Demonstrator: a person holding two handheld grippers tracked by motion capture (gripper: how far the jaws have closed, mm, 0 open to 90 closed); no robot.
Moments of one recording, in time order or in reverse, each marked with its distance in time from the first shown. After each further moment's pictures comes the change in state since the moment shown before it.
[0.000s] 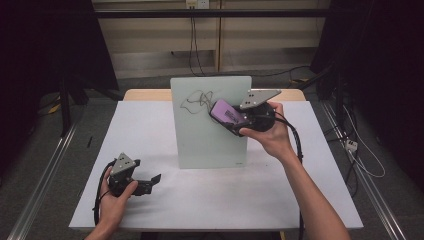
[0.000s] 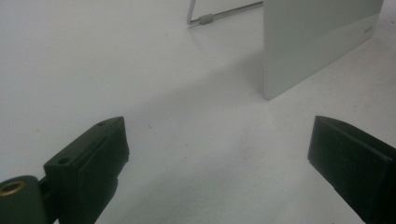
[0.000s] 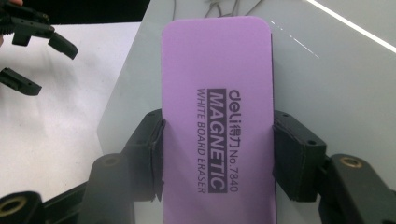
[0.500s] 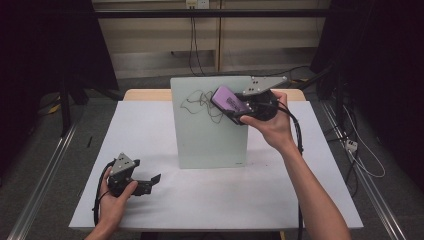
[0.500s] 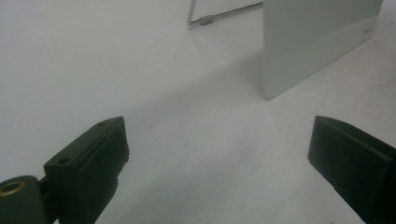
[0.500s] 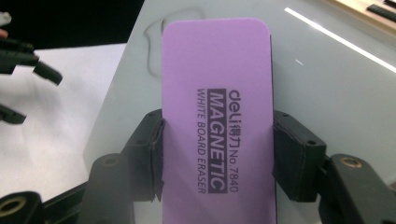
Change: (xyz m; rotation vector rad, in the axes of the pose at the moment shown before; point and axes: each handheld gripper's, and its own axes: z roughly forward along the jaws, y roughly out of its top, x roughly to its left) left arm 0.000 0.000 -0.001 -0.002 0.000 -0.005; right arm -0.015 0.024 -0.013 -0.052 -0.060 0.026
